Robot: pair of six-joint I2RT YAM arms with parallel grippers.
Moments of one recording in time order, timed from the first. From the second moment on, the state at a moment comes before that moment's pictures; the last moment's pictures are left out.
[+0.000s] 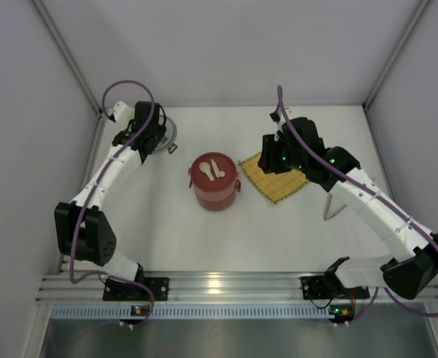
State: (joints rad) left arm -0.23 1.59 1.38 -0.49 -0.47 -1.07; right arm 0.64 1.28 1.37 -0.72 0.07 0.34
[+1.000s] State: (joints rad) left arm -0.53 1.25 1.42 -0.68 -0.30 -0.89; right arm 0.63 1.29 1.41 -0.68 0.01 0.37
